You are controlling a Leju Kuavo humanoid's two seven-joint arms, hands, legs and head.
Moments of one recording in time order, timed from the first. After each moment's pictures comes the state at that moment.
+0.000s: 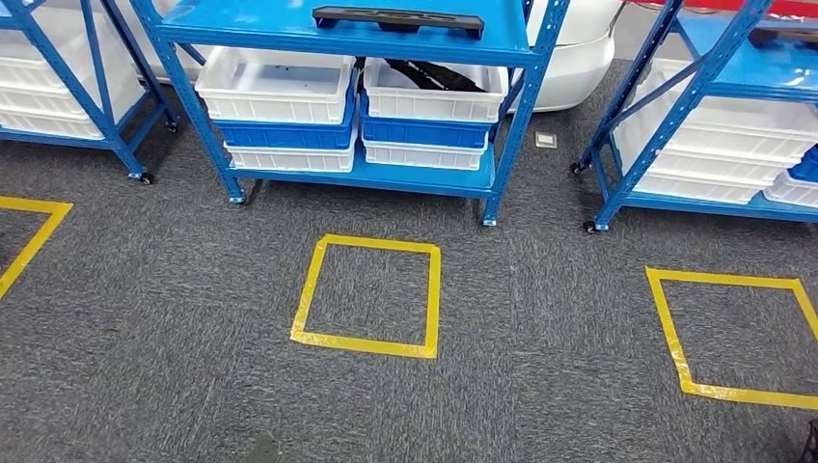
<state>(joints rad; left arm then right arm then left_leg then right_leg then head) -0.16 -0.16 0.64 -0.21 -0.98 0.17 -0.14 -0.03 0.03 -0.33 -0.18 0.85 0.08 0.30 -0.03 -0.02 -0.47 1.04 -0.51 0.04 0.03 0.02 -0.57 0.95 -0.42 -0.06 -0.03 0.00</state>
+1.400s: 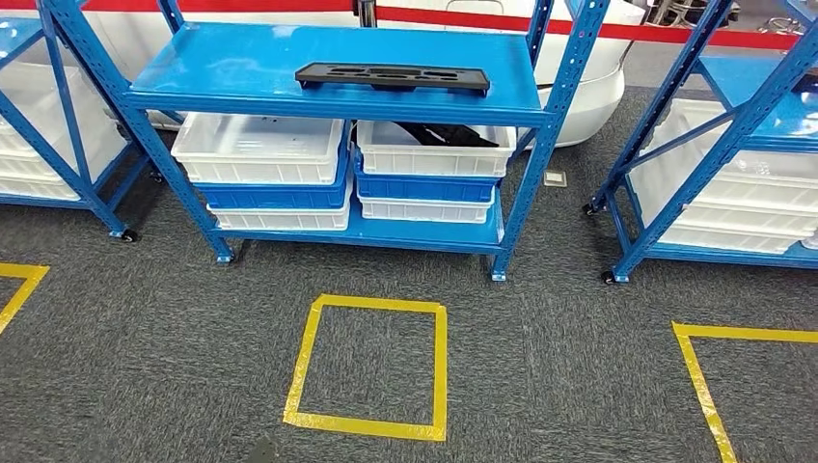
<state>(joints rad) -0.15 -0.15 0.64 -0.21 -0.97 0.16 -0.13 -0.03 0.05 -0.34 -0.18 0.86 0.08 0.30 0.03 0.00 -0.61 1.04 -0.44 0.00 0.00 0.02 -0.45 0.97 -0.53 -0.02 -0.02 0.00</state>
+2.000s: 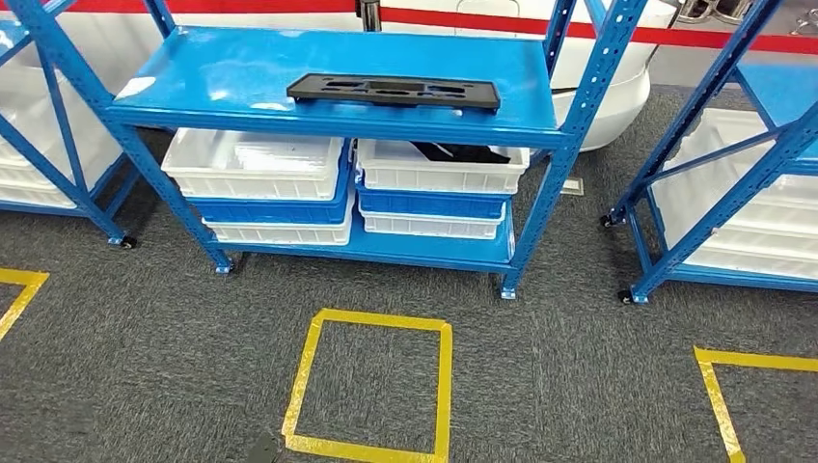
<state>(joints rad) -0.16 -0.15 0.64 -0.21 -0.97 0.16 -0.13 -0.03 0.04 -0.35 -0.17 0.86 0.08 0.30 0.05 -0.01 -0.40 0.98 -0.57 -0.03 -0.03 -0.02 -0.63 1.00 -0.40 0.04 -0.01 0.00</state>
